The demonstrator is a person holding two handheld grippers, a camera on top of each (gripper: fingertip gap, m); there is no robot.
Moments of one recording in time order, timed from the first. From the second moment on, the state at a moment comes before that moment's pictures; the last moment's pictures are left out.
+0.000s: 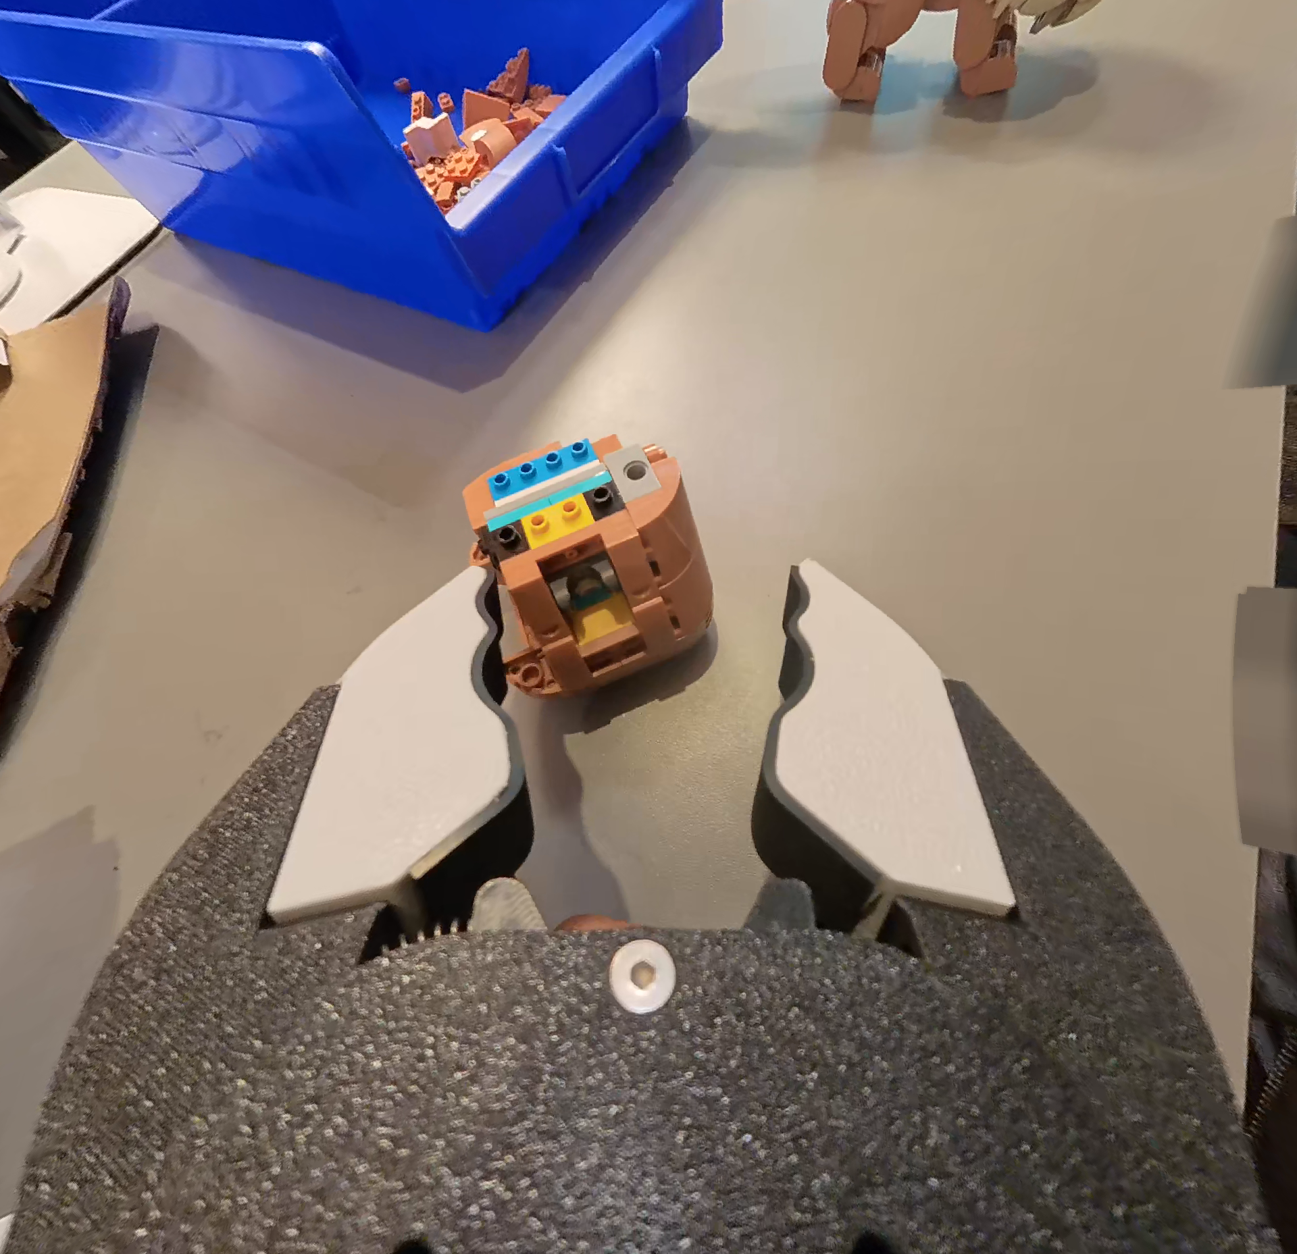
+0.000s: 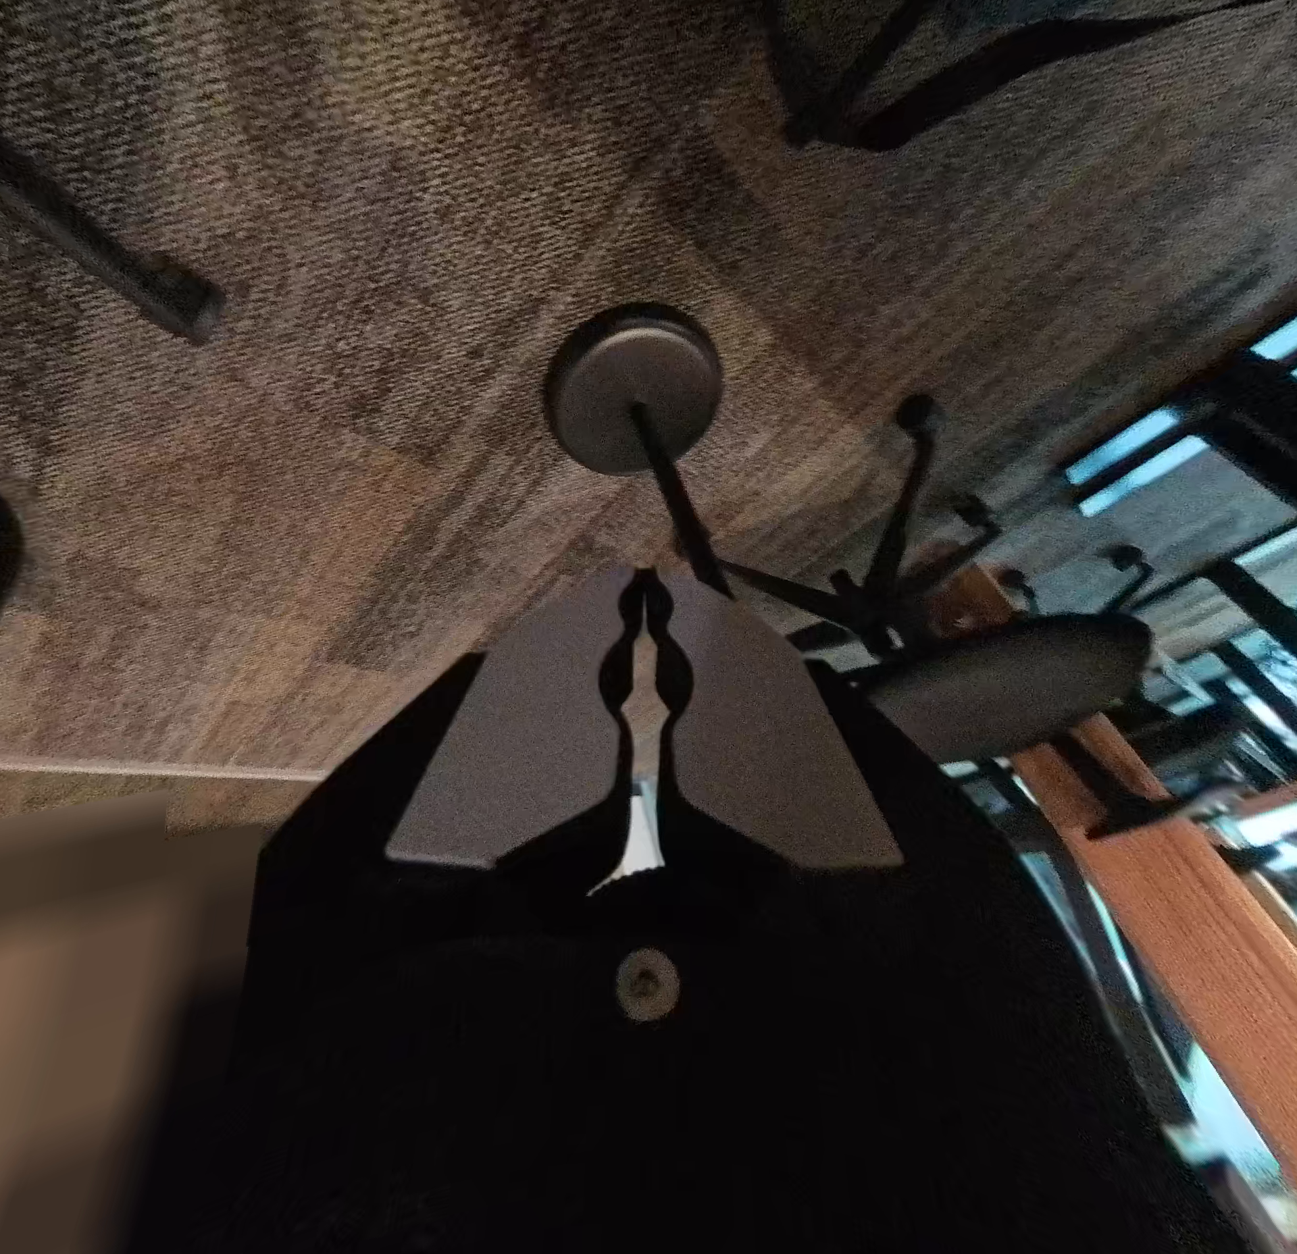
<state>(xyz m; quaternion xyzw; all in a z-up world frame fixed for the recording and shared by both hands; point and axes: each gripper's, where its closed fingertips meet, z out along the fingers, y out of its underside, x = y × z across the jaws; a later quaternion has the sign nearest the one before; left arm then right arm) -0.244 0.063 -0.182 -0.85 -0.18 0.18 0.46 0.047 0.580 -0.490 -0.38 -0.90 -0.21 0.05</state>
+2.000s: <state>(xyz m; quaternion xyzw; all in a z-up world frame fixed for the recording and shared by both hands) -0.303 0.082 -0.205 -0.92 0.08 0.10 0.36 -0.304 0.096 -0.187 -0.08 -0.89 0.43 0.10</state>
